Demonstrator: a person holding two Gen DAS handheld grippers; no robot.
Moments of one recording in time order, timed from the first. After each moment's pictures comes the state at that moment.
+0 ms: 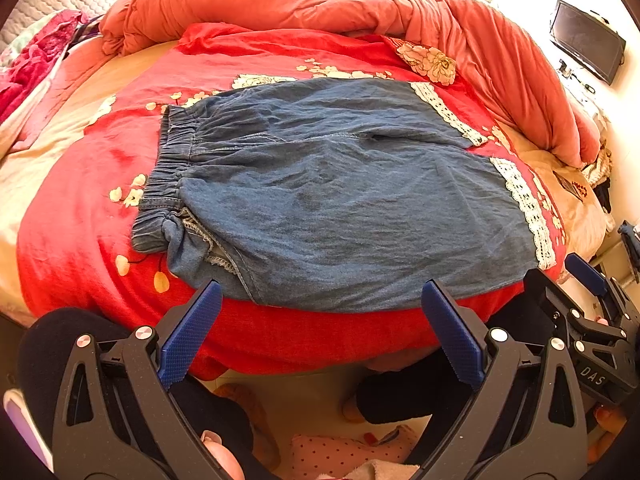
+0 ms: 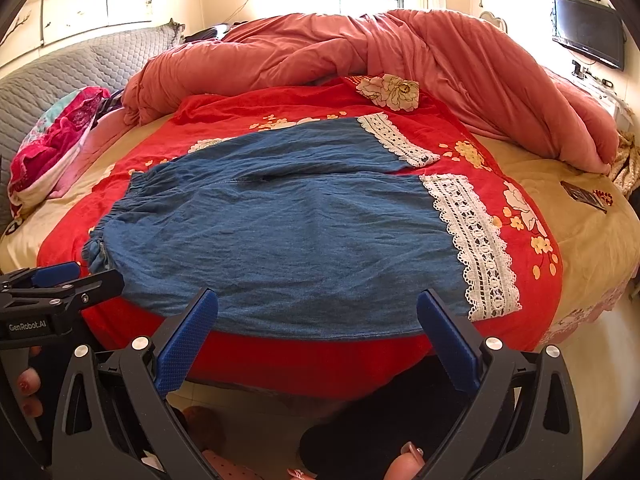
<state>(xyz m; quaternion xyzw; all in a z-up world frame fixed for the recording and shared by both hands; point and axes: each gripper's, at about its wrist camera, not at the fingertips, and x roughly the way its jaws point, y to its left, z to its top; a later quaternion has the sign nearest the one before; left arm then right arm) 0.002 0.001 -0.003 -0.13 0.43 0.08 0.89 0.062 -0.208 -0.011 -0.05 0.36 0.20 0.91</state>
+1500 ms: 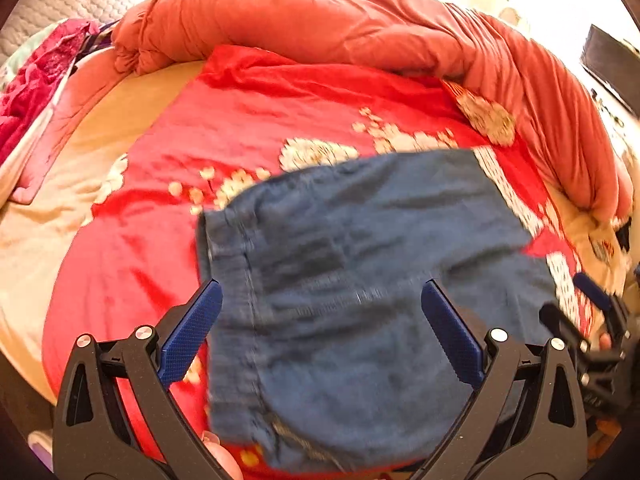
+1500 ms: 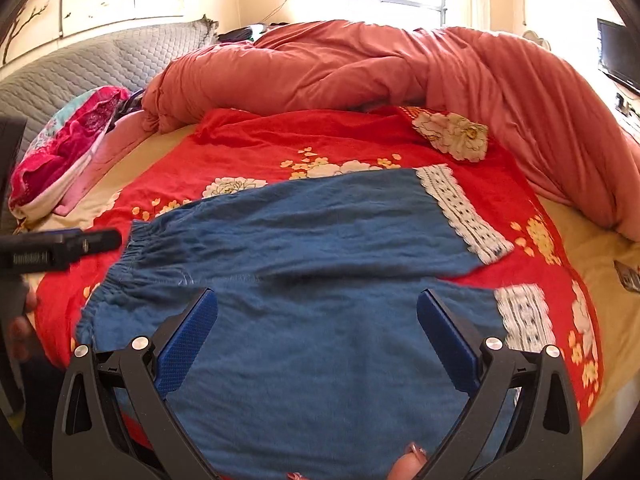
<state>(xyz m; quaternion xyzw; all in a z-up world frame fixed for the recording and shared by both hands) 0.118 0.119 0.036 -0.15 0.43 0.12 0.88 0.185 -0.121 0.017 -0.08 0.34 0.27 0.90</state>
